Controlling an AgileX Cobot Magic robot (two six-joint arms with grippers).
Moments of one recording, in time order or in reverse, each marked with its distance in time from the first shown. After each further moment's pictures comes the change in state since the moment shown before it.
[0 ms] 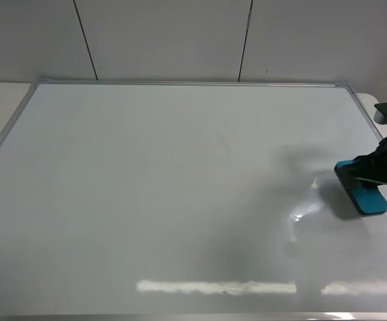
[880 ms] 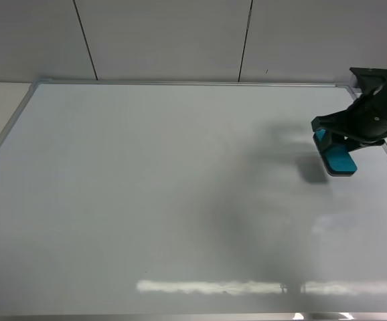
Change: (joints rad) left arm 0.000 0.000 0.000 0.000 0.000 0.000; right arm 0.055 0.184 -0.310 -0.005 0.145 0.207
